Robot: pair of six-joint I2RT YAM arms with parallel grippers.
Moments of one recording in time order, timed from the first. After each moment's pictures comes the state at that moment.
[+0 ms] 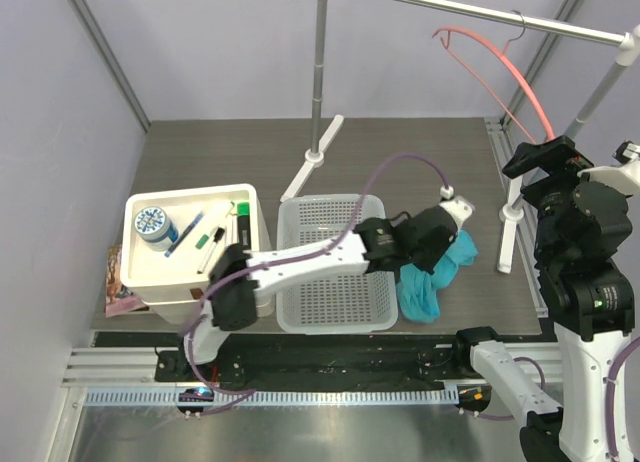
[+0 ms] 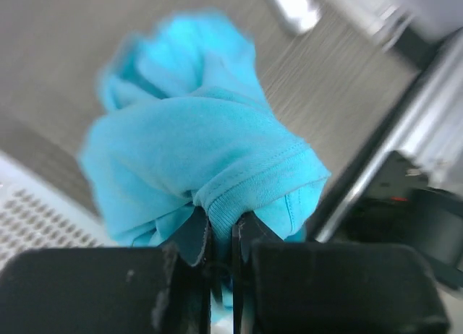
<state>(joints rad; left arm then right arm) -1.26 2.12 1.99 -0.59 -0.21 -0.33 0.12 0.78 1.42 -0.69 0.52 0.48</state>
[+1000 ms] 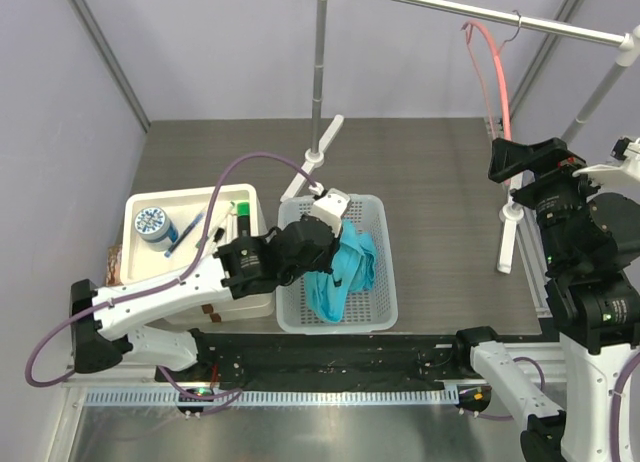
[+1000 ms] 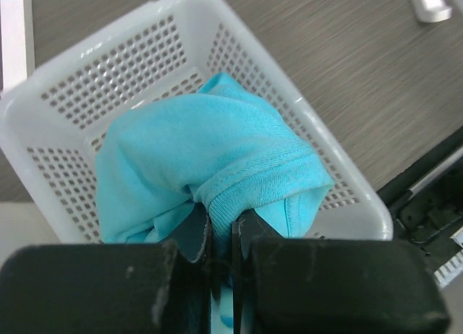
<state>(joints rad) -1.20 1.26 1.22 -0.52 -0.44 -0.37 0.13 0.75 1.44 -0.63 0.23 0.51</state>
